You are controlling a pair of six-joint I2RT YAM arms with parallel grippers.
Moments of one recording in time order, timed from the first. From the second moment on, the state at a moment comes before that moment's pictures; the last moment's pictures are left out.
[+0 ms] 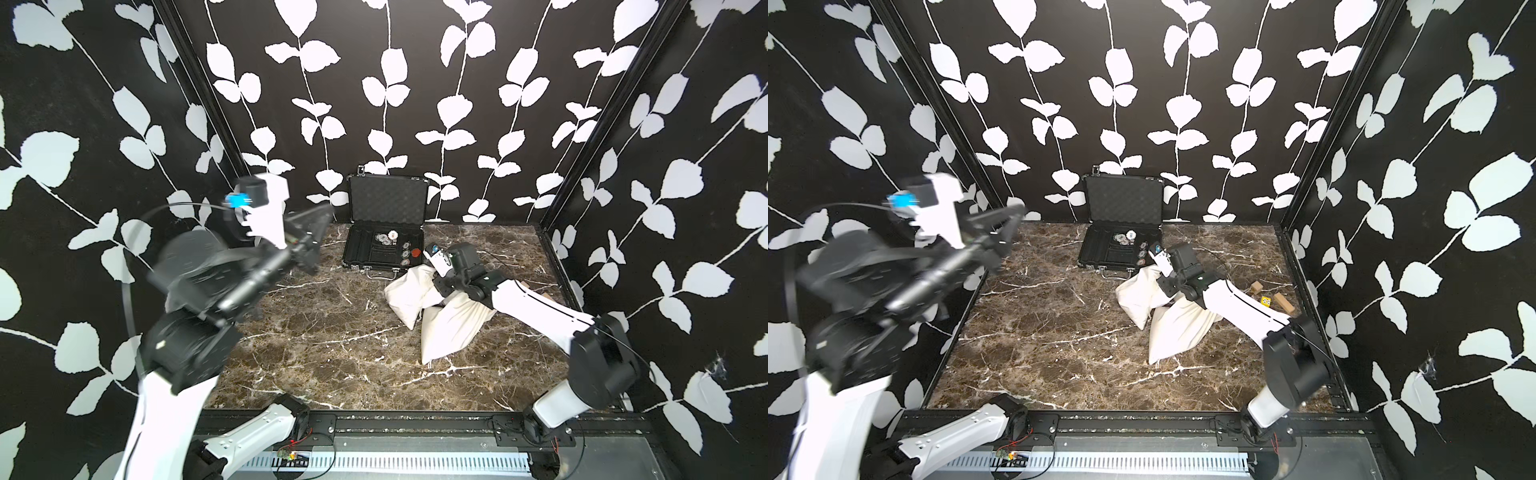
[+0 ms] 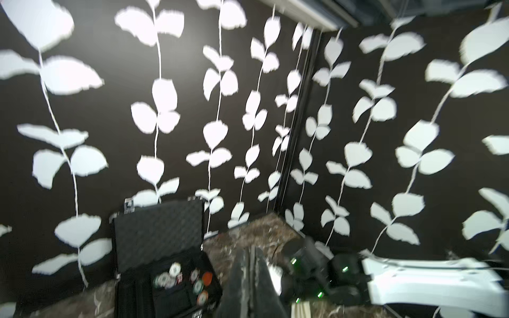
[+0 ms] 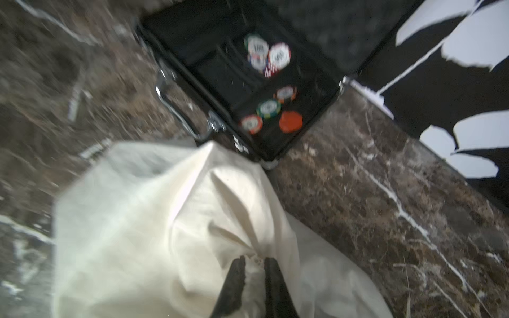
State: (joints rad) left arm -0.54 0.99 1.60 -0.60 0.15 -0.15; right arm 0.57 1.53 1.15 -0.27 -0.06 -0.21
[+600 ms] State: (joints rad) left arm -0.72 1.35 1.12 -0.19 0.23 -0.17; right arm 0.61 1.49 1.21 -0.15 -0.24 -0.08
